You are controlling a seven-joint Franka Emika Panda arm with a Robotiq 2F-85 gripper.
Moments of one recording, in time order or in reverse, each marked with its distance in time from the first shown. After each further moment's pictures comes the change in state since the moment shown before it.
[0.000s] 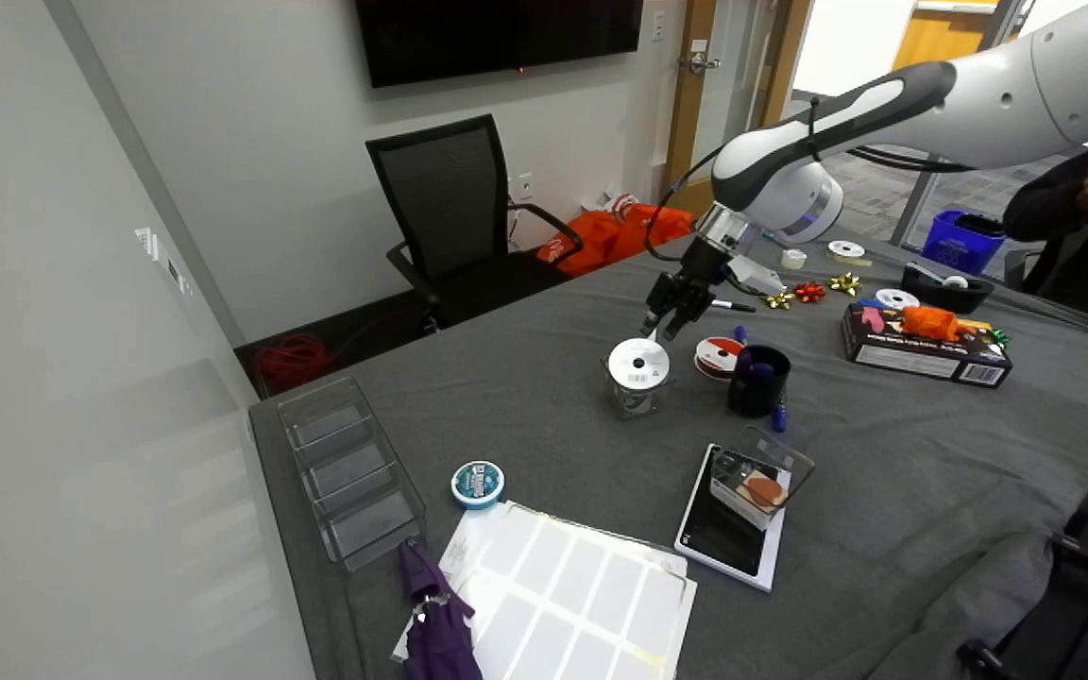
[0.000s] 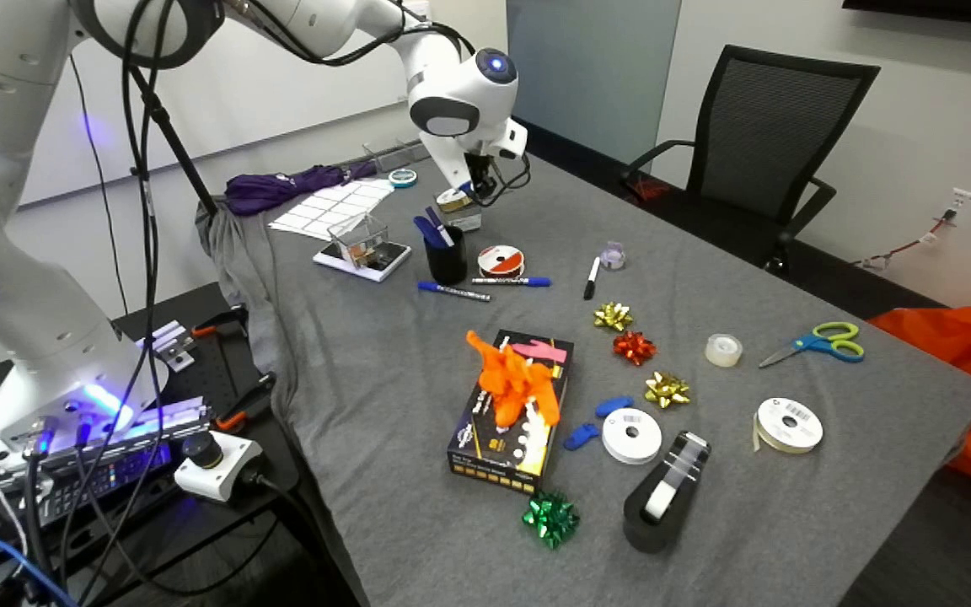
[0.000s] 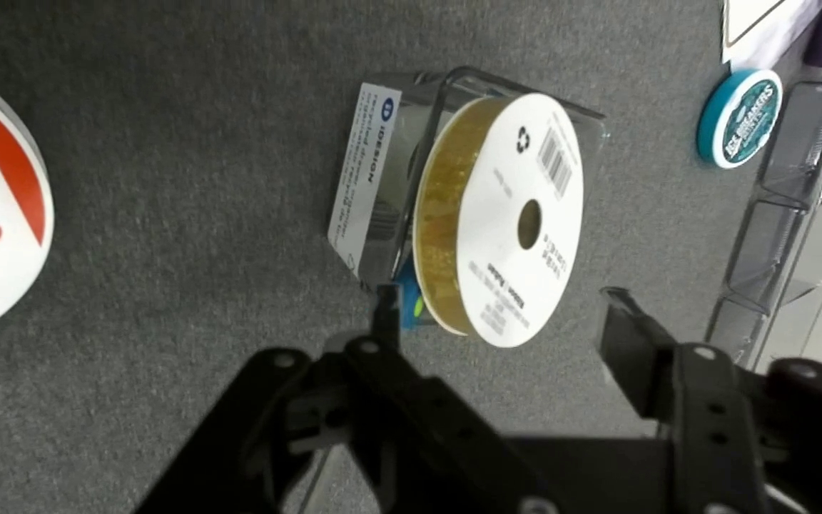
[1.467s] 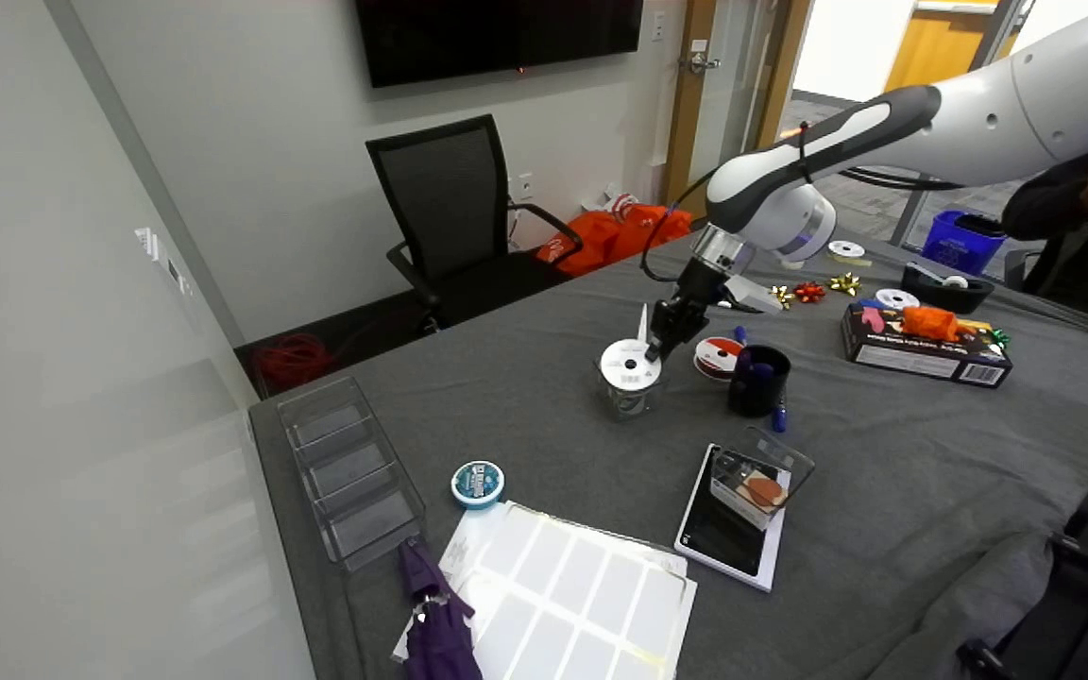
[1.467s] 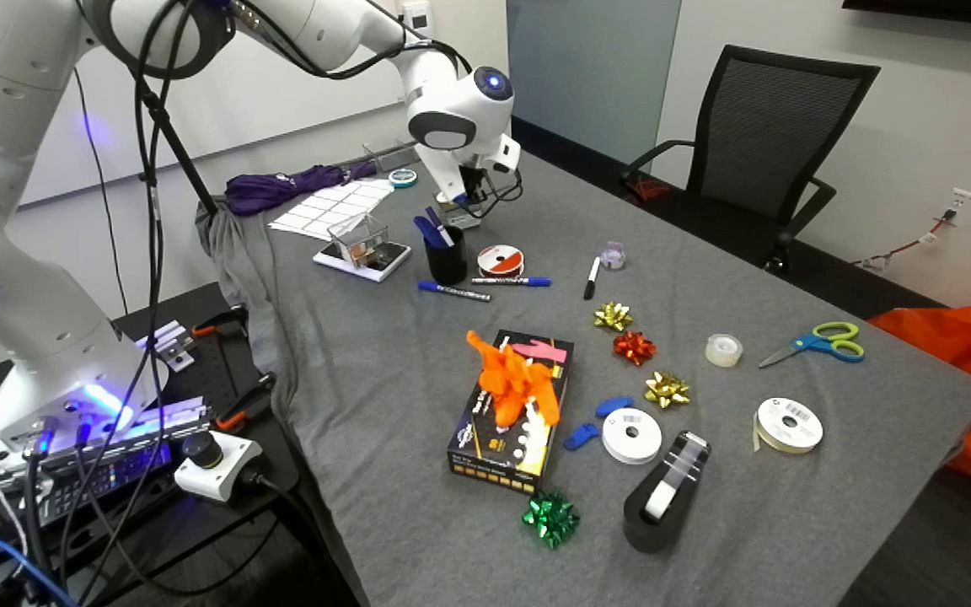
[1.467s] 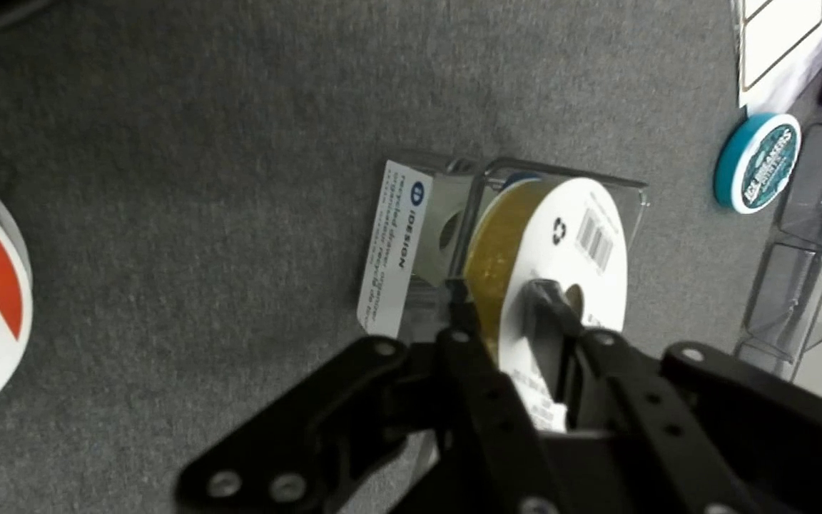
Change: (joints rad) arm -0.005 0.034 0.023 -0.015 -0.027 0.004 0.010
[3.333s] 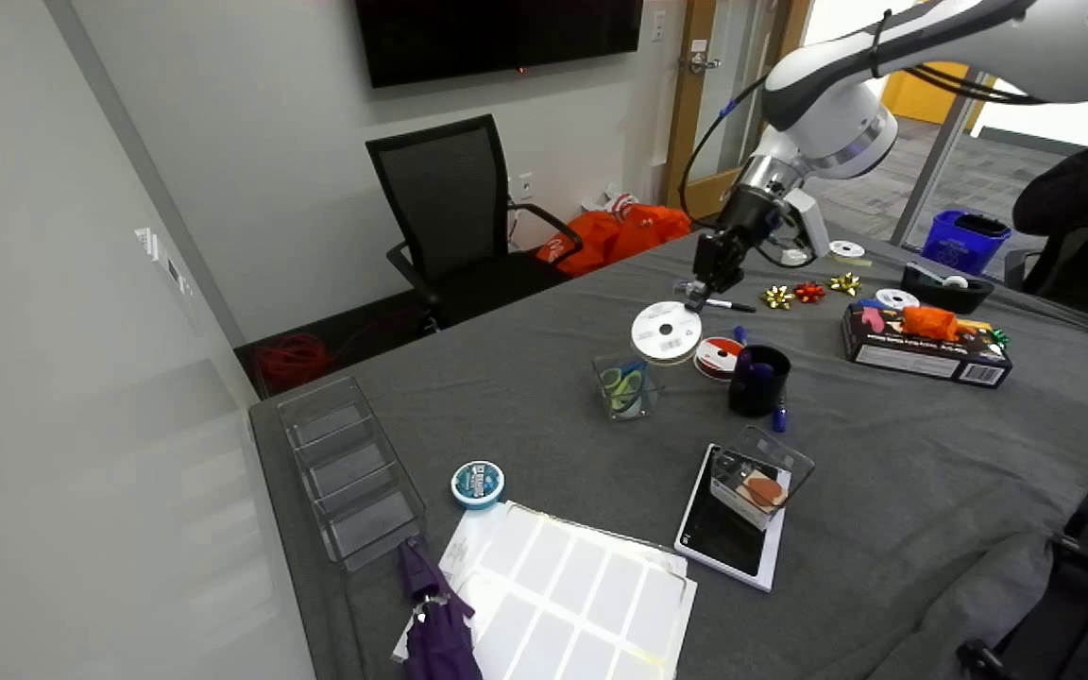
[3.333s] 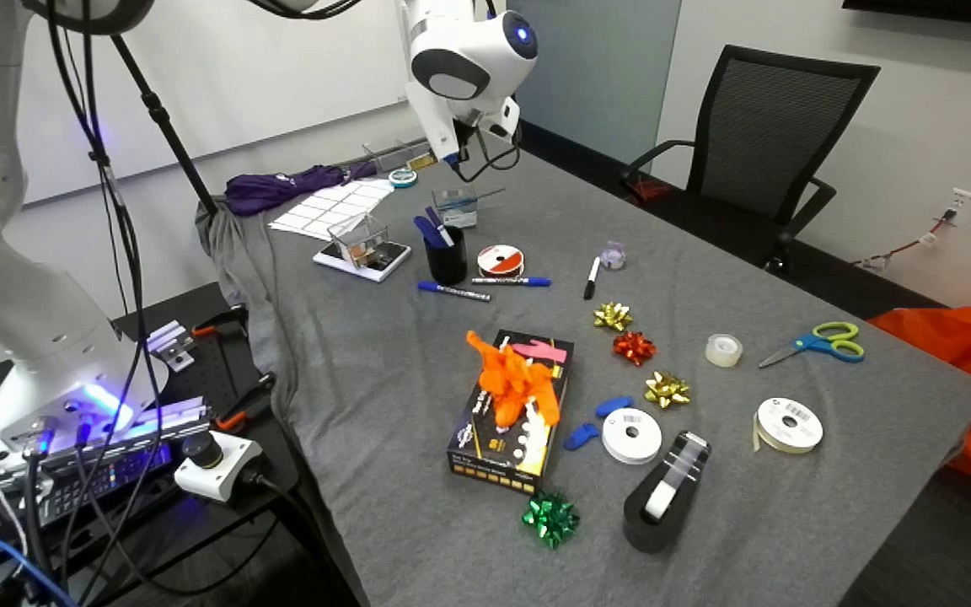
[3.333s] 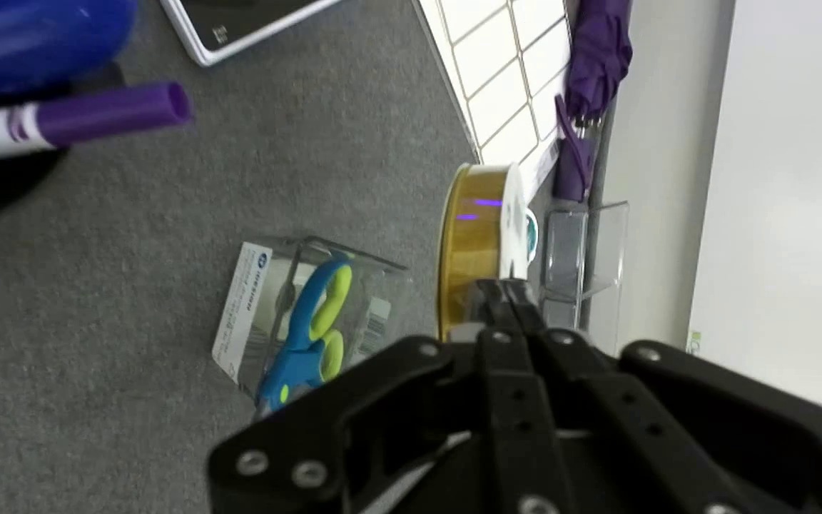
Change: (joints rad) arm -0.082 -0.171 -0.037 0.007 0.133 -0.463 -0.044
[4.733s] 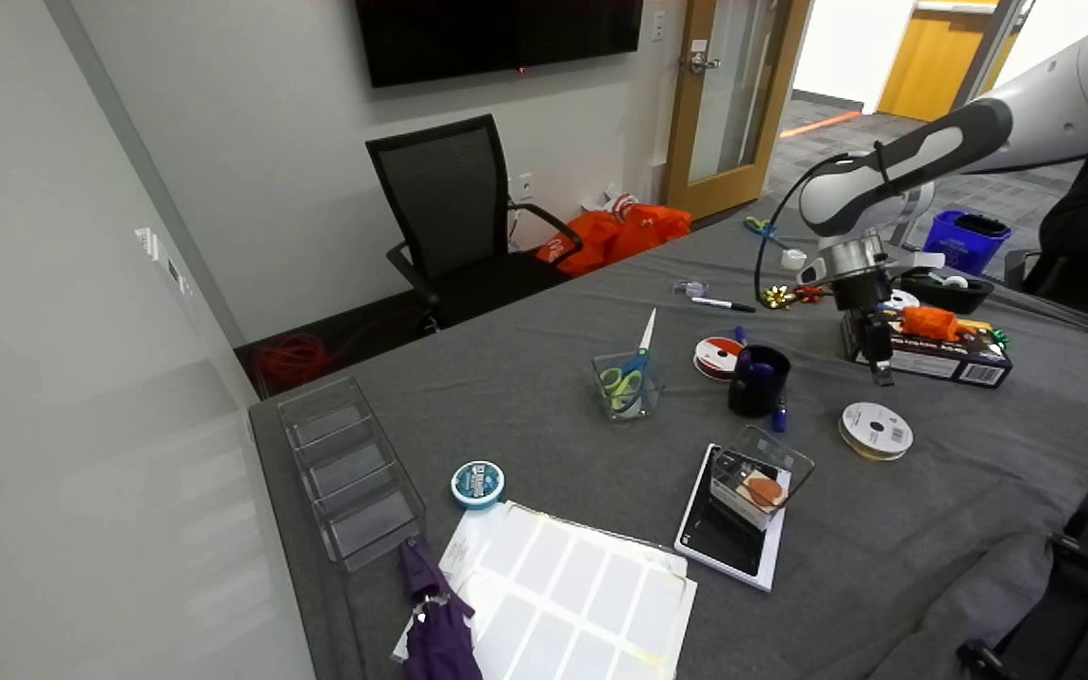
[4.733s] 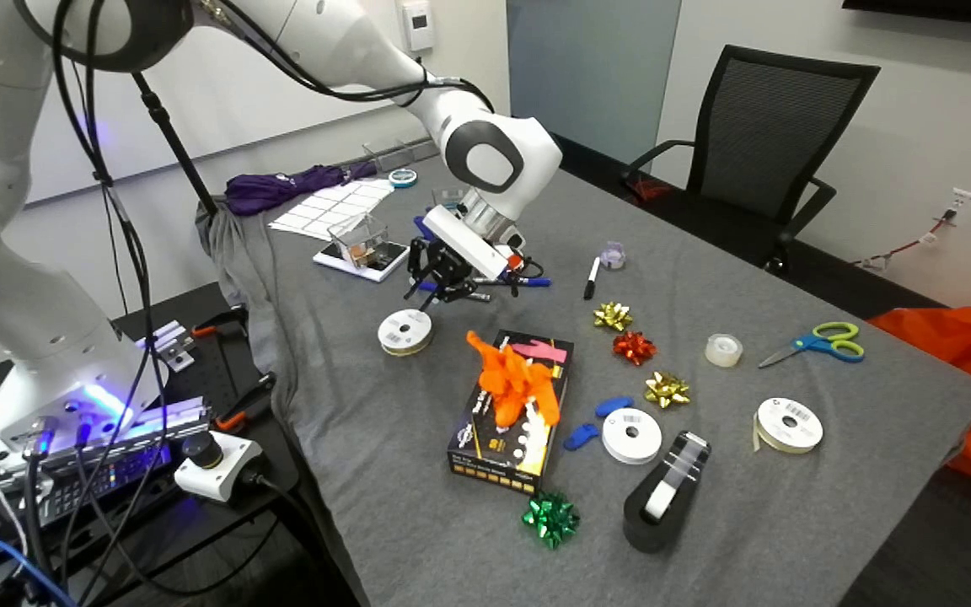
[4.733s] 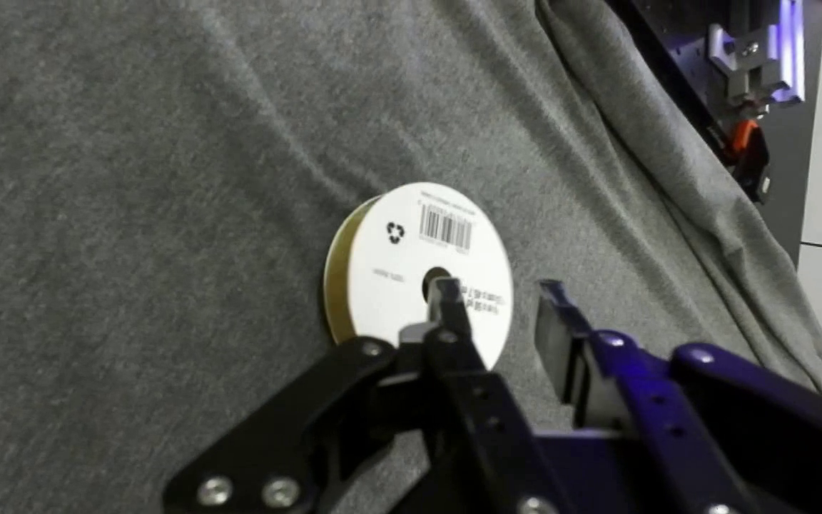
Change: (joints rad) arm -0.044 0.122 -0.187 -0.044 -0.678 -0.256 -0.502
